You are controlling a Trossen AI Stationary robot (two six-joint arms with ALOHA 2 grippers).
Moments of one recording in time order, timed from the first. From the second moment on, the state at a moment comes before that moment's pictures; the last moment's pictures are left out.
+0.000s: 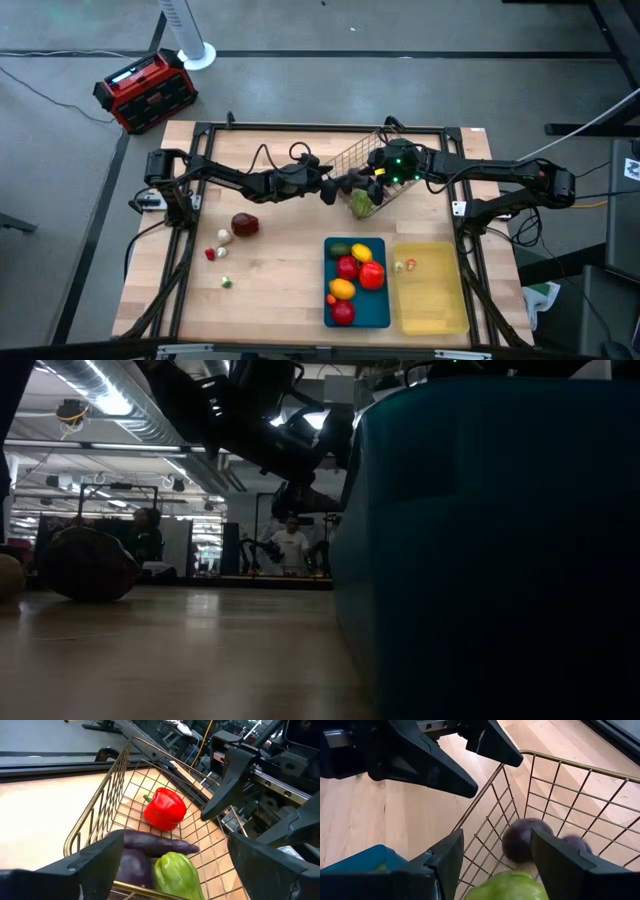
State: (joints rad) left arm 0.13 1.77 0.91 0.58 -0.39 -0.65; right arm -0.31 1.27 0.82 -0.18 -0.17 0.18
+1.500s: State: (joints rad) left arm -0.13 1.13 0.91 -1.15 -0.09 -0.86; right arm -0.31 1.27 0.82 -0.18 -0.17 0.18
